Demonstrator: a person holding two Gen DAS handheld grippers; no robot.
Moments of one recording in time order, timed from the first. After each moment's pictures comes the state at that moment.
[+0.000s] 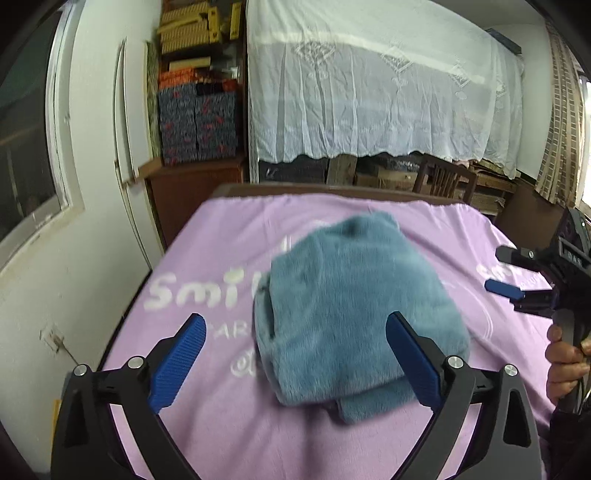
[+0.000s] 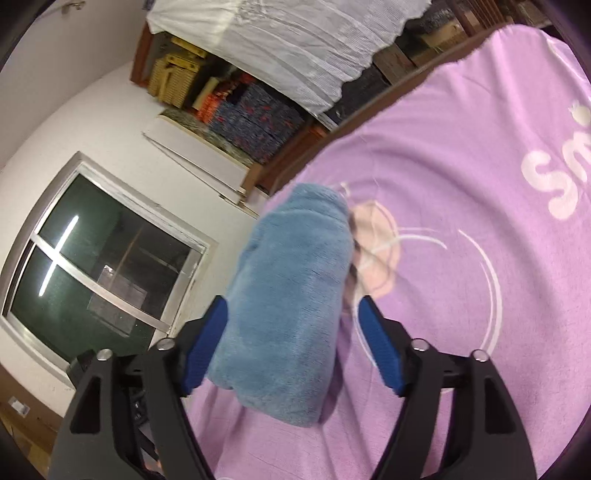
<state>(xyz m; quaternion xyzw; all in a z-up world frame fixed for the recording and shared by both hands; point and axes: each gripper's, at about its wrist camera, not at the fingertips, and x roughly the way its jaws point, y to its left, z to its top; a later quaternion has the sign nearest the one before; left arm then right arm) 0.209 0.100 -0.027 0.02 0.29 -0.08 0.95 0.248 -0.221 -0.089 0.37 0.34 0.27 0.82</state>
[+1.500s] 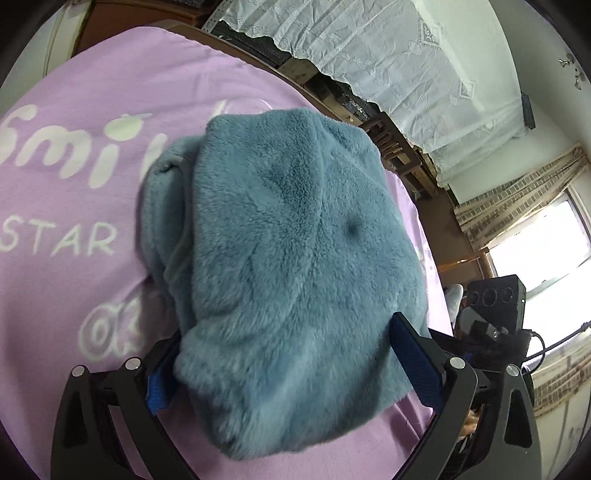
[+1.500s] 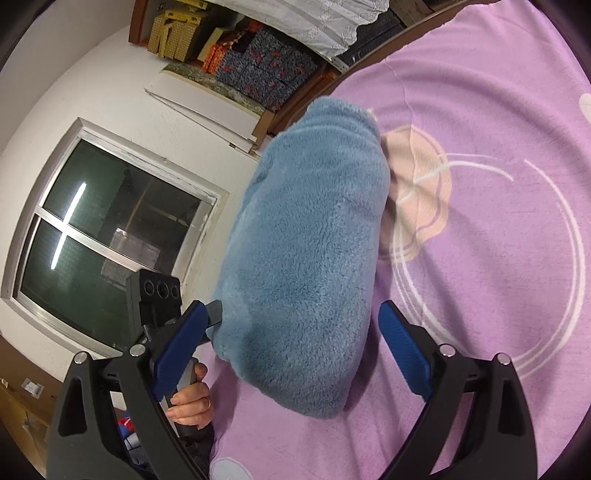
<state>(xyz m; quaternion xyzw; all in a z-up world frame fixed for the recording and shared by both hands) 0.319 0.125 -0.122 -0.24 0.49 -0.28 0.79 0.266 -0.157 -0.121 0.35 0.43 0.31 0.77</state>
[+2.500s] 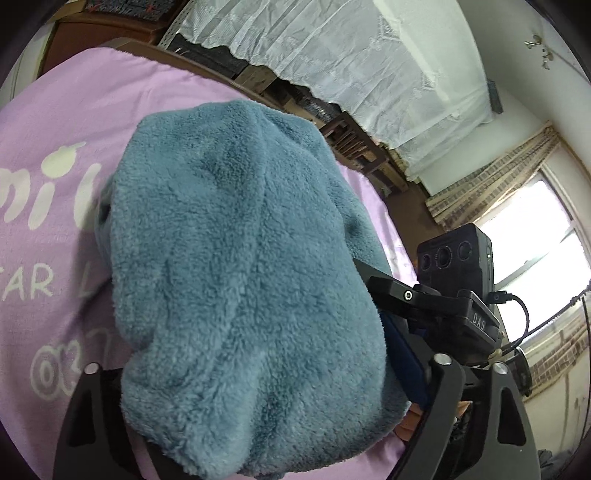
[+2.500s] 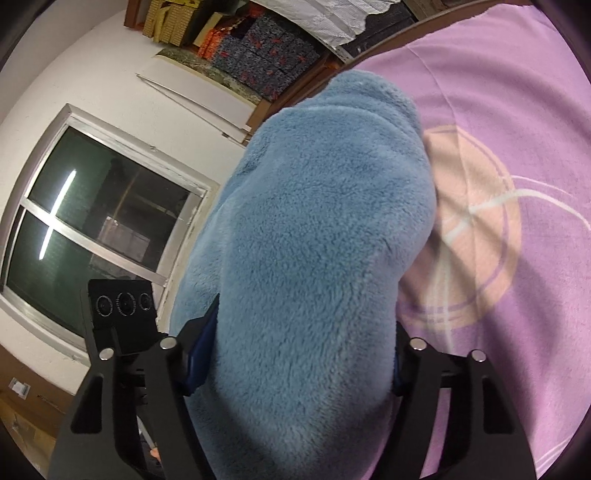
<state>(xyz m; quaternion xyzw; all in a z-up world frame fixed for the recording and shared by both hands) 0.326 0.093 -0.110 -0.22 0.45 -0.34 0.80 0.306 -0.114 -0.122 0.33 0.43 0.32 0.78</state>
